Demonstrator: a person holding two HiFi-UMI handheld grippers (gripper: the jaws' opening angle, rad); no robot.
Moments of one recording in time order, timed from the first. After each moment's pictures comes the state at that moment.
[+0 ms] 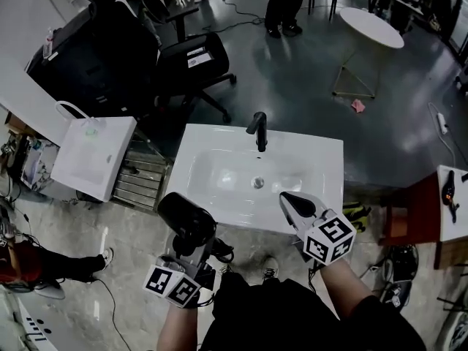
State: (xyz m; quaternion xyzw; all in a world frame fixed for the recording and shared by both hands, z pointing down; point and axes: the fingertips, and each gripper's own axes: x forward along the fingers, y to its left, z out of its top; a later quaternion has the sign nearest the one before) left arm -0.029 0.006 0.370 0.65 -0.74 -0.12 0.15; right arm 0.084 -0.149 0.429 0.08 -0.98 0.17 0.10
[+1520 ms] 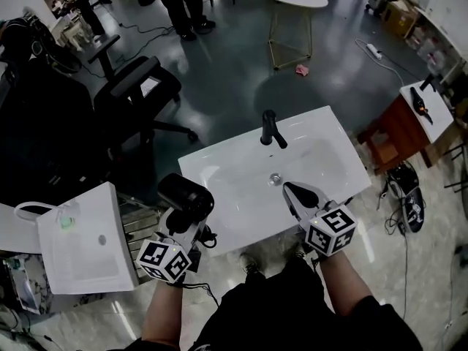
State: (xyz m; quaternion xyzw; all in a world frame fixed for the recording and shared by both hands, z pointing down) left arm -0.288 -0.069 0.436 0.83 -0.52 0.00 0.19; right arm -0.075 -0.120 0.443 0.37 -0.90 0.20 0.08
